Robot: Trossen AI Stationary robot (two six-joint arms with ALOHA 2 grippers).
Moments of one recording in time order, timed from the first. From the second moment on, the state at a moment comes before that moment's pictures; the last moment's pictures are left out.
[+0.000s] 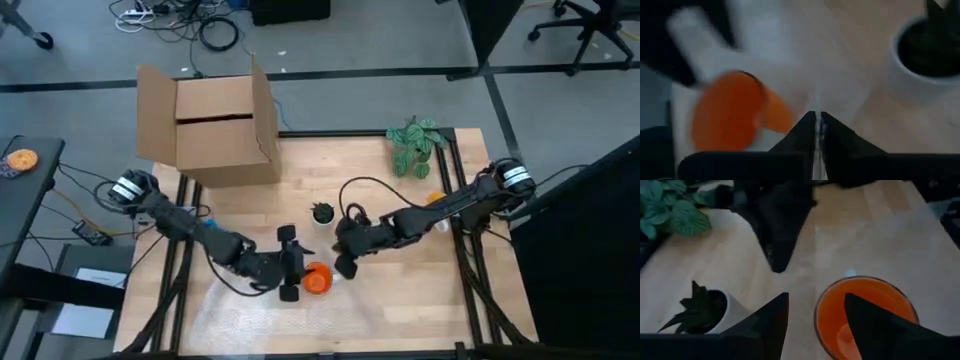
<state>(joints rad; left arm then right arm) -0.47 1.57 1.03 -0.08 -0.53 -0.18 0.32 1.62 1.10 -0.21 0.27 0.70</state>
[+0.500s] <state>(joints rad) -0.39 1.63 1.03 0.06 -0.33 -0.03 0.38 1.62 1.10 -0.06 0.27 0.57</state>
